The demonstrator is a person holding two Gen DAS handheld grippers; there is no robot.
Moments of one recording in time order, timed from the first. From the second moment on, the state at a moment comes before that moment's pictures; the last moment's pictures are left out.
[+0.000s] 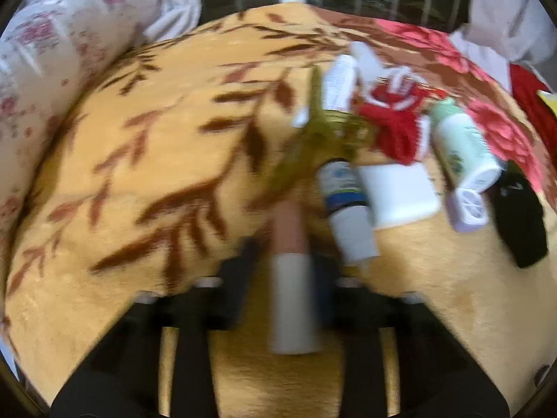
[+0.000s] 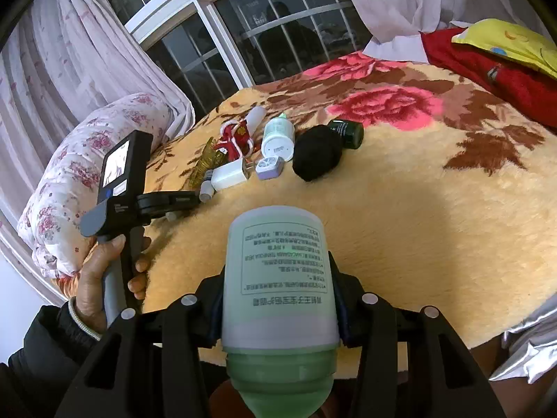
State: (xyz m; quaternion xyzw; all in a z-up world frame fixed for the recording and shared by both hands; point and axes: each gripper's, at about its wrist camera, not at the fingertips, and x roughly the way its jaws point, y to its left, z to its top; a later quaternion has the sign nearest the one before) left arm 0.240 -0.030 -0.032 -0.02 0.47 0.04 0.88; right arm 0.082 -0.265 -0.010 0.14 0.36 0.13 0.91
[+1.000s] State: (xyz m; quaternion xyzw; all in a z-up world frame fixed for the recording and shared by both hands) left arm 0.034 -0.021 0.006 -0.03 0.39 -0.05 0.92; right arm 0.016 -0.210 -0.004 0.08 0.37 0.17 0.91
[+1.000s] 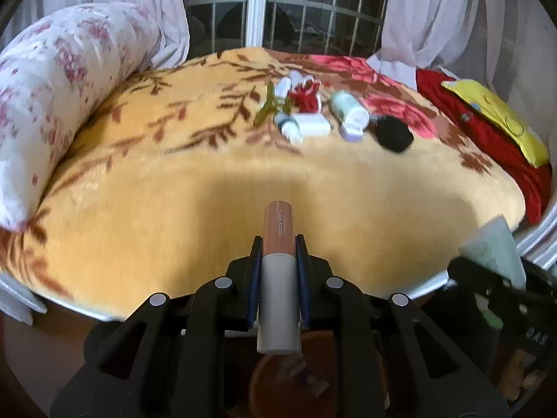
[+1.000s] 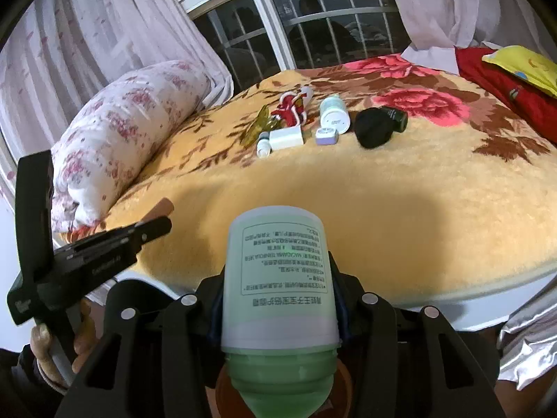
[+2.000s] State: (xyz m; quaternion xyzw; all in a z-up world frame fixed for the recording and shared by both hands) left arm -0.025 -0.046 -0.119 0.00 0.56 -0.08 0.82; right arm -0.042 -0.194 -0.105 0.03 0.50 0.18 0.84
